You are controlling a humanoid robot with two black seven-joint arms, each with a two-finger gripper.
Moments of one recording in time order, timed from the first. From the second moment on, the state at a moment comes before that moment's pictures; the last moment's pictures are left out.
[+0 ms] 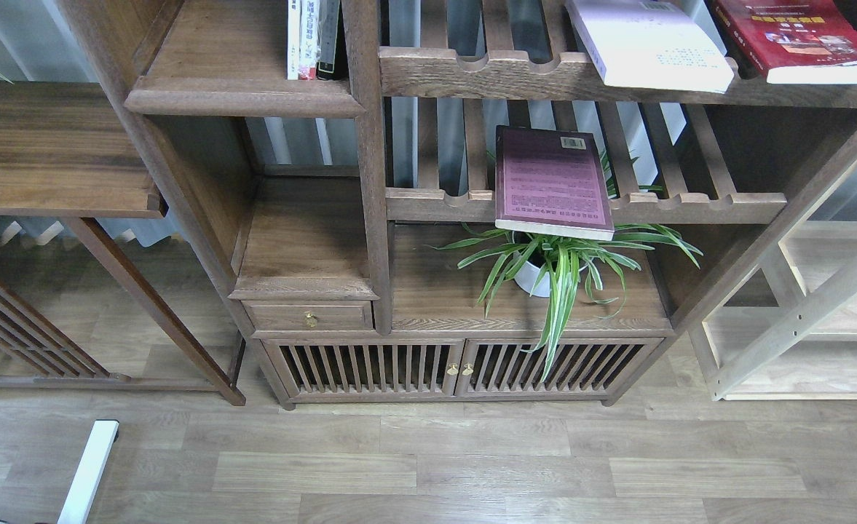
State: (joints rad) left arm 0.10 0.00 -0.15 -0.23 0.02 -0.04 0.15; right arm 0.00 0.01 0.10 0.00 -0.10 -0.04 0.14
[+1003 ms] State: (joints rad) left arm 0.00 0.00 -0.15 -0.23 0.02 -0.04 0.14; right arm 0.14 0.01 0.11 0.00 -0.10 -0.04 0.14
